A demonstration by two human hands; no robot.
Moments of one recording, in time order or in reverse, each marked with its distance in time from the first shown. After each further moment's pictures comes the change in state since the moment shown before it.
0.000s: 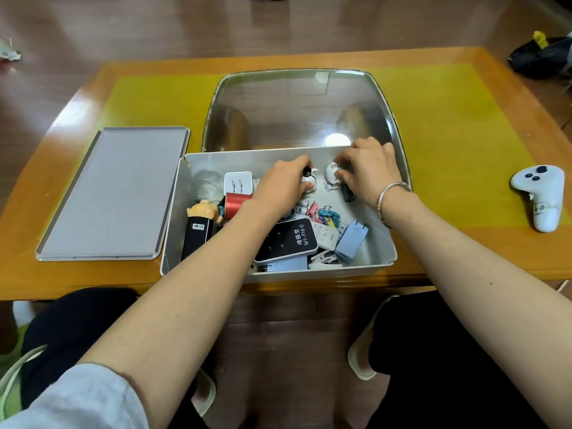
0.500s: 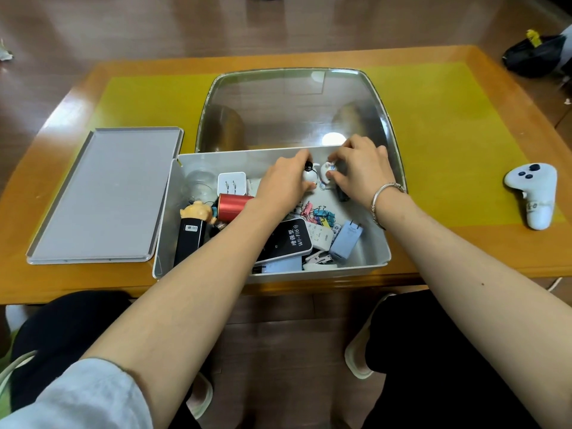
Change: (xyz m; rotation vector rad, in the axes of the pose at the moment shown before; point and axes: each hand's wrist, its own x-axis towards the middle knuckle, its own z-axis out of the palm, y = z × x) left_hand 0.004 0.016 0.005 -0.012 0.031 -0.011; right_hand -0.002 0.000 0.003 0.069 0.018 0.025
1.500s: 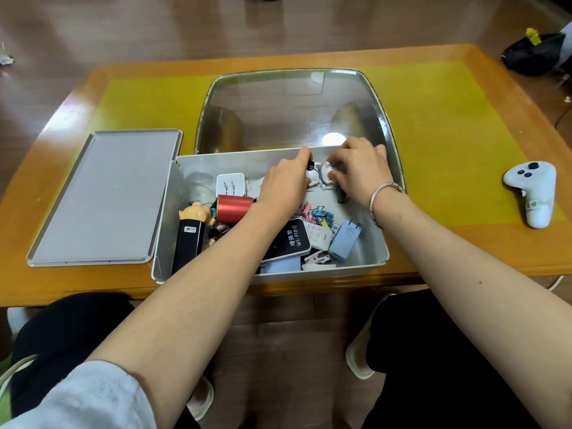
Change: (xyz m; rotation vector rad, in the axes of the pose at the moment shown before) left_hand -0.003 0.005 0.006 0.109 0.101 0.066; right_hand 0.000 0.001 -0.001 -0.033 -0.012 -0.012
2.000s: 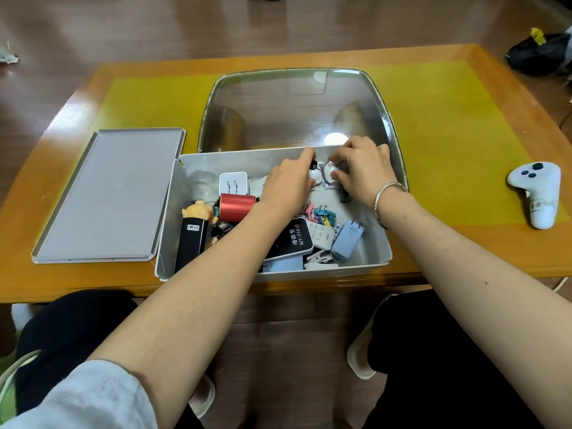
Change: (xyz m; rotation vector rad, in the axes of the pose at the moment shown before) left_hand -0.003 0.002 -0.003 0.012 -0.024 -0.001; right_hand -0.001 0.001 0.000 0.019 0.009 -0.003
